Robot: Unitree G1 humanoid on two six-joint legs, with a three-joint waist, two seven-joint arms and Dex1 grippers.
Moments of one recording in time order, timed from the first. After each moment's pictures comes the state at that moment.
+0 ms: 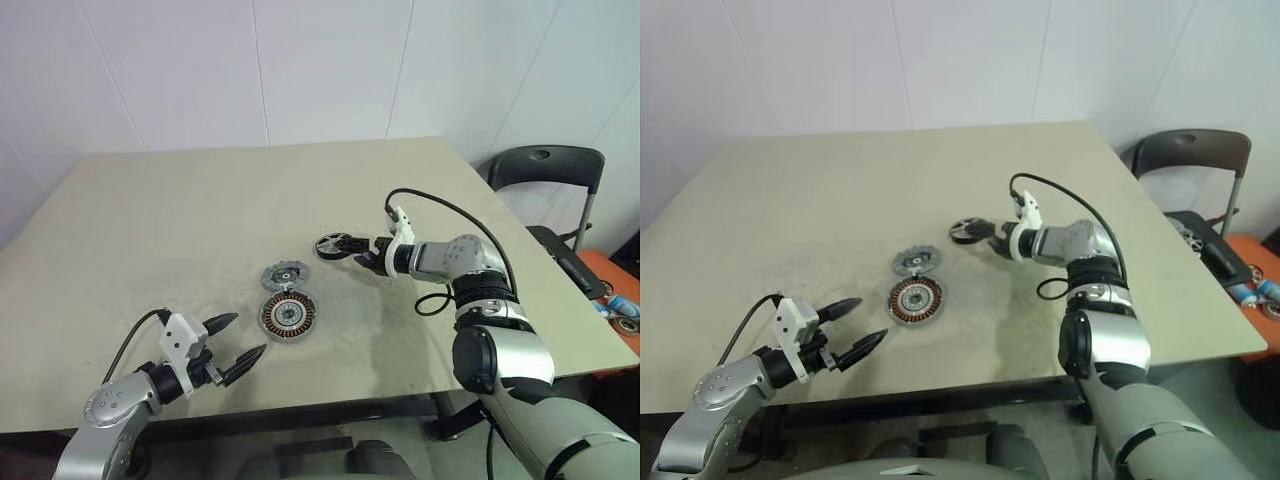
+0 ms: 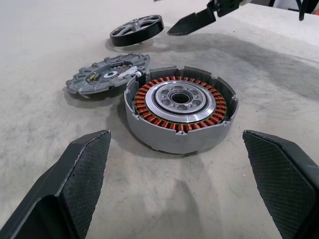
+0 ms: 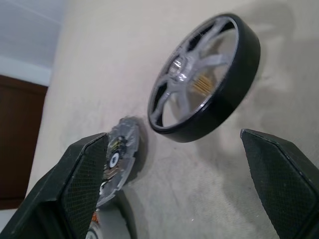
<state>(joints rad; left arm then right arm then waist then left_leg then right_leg) 0.28 0.51 0.10 -0.29 -0.40 0.14 -0.81 -0.98 -0.21 -0.36 0.91 0.46 1.06 0.43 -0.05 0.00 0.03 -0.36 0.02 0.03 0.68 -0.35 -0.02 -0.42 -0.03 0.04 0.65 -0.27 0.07</state>
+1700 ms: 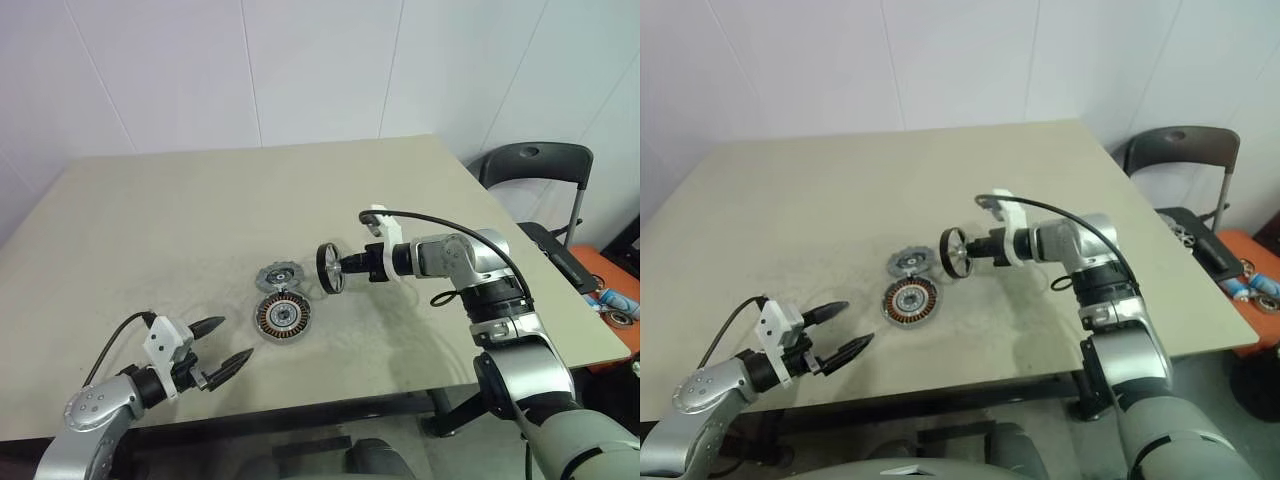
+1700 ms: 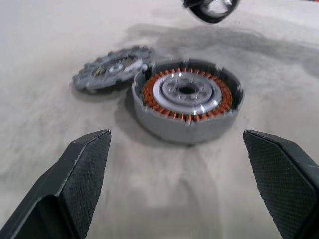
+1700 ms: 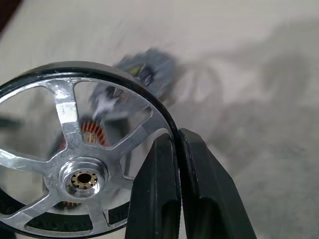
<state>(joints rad) 0.31 0.57 0.16 -0.28 -0.43 0.14 -0.85 -0.85 -0.36 0.17 0.33 0.46 1.16 0.73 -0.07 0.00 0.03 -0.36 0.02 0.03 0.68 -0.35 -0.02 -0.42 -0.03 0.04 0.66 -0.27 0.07</state>
